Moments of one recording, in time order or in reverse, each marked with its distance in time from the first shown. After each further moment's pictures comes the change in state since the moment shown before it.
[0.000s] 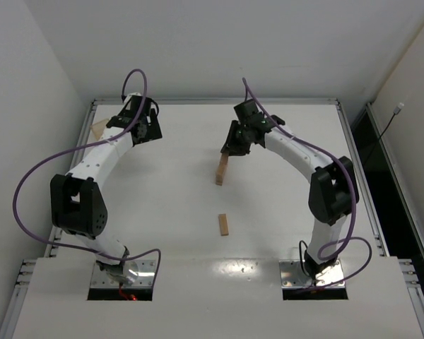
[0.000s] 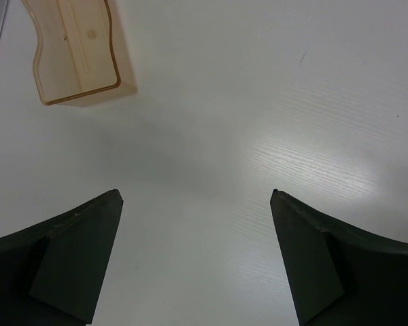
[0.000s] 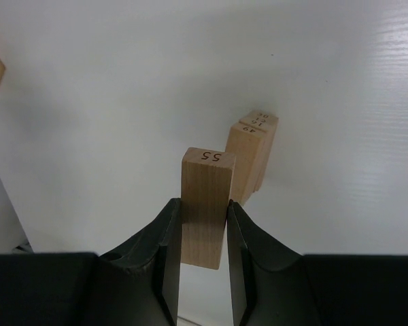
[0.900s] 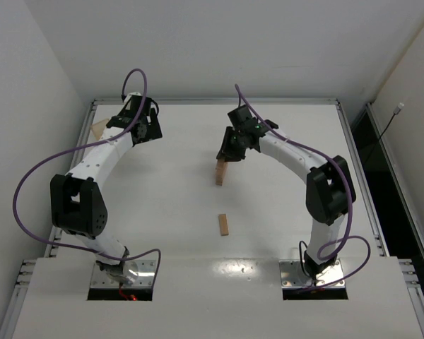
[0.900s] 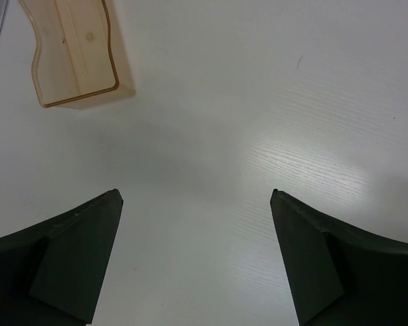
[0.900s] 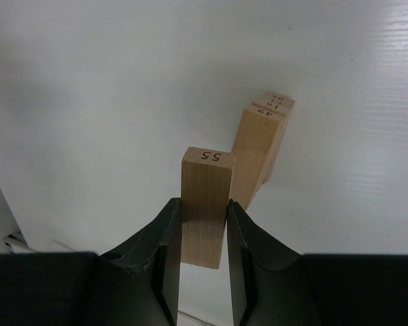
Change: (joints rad) left arm 0.000 0.001 0.000 0.009 0.002 0.001; right arm 0.042 0.015 -0.022 0.019 -0.009 0.017
